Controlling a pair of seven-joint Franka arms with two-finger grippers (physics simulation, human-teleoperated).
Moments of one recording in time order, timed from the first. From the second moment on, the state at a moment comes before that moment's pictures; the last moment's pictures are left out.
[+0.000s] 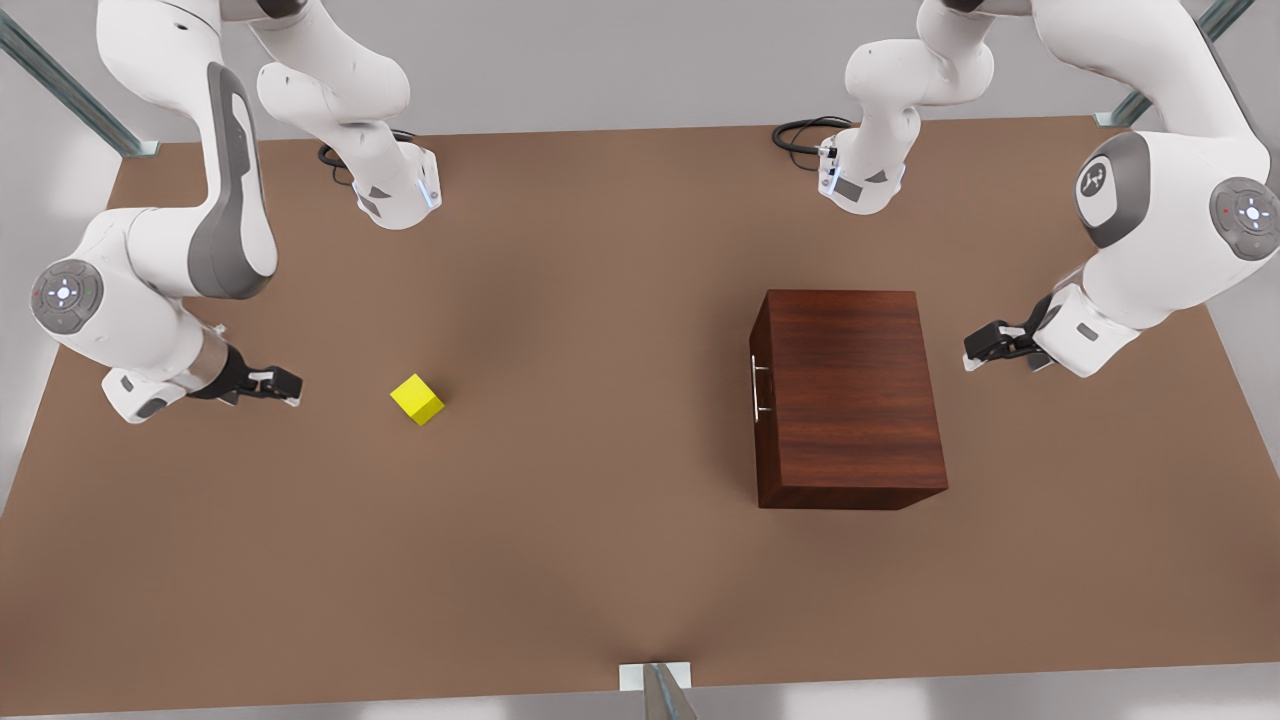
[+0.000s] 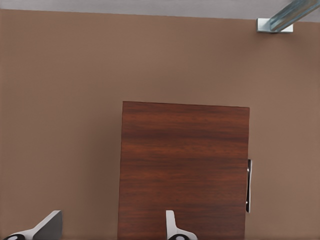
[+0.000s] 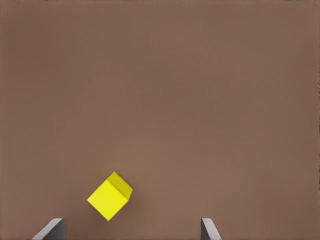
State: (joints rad) left arm -0.04 0.17 -0.03 -1.46 -0.10 1.63 -0.04; right arm 0.03 0.11 -0.05 -1.76 0.02 1.85 0.02
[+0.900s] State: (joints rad) left arm -0.69 0.67 -0.02 -1.27 0.28 1.73 -0.64; right arm 0.08 0.16 -0.05 -1.99 0.14 2.00 0.59
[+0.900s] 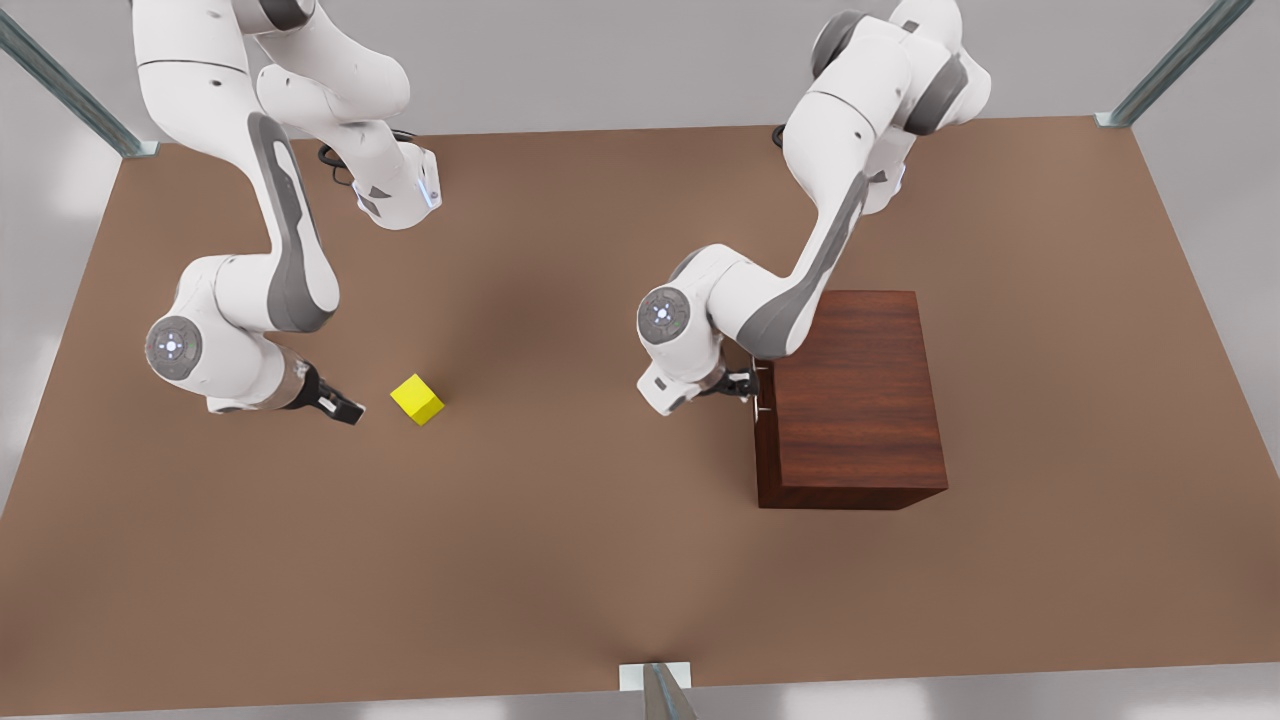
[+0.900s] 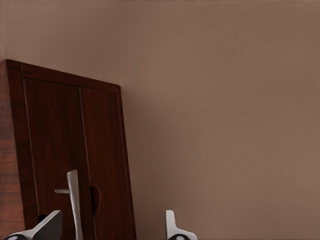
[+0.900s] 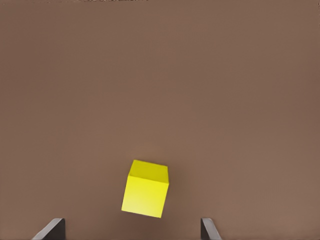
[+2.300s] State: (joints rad) left arm -0.76 0.76 -0.04 -1.30 0.43 1.82 -1.10; right arm 0.21 0.31 -0.04 -2.29 0.18 2.45 0.91
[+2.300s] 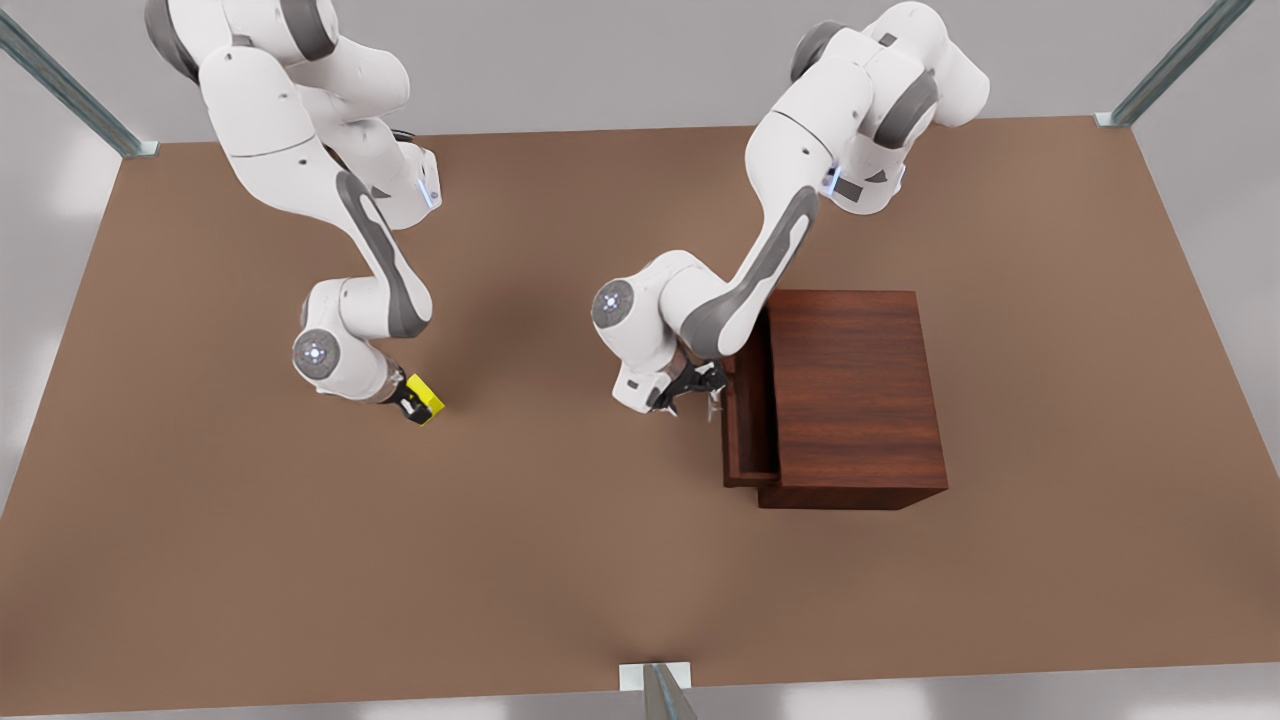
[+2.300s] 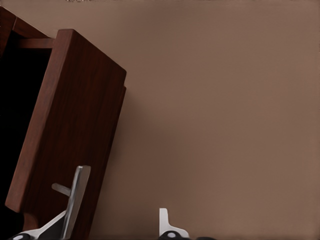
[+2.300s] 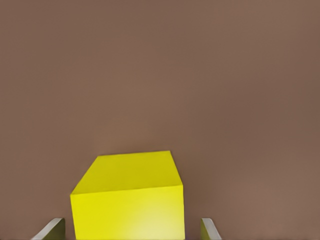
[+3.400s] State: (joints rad) left arm -0.10 0.29 -0.05 -1.35 -0.04 1.55 -0.58; right arm 0.20 0.27 -0.03 -2.22 0.15 2.48 0.96
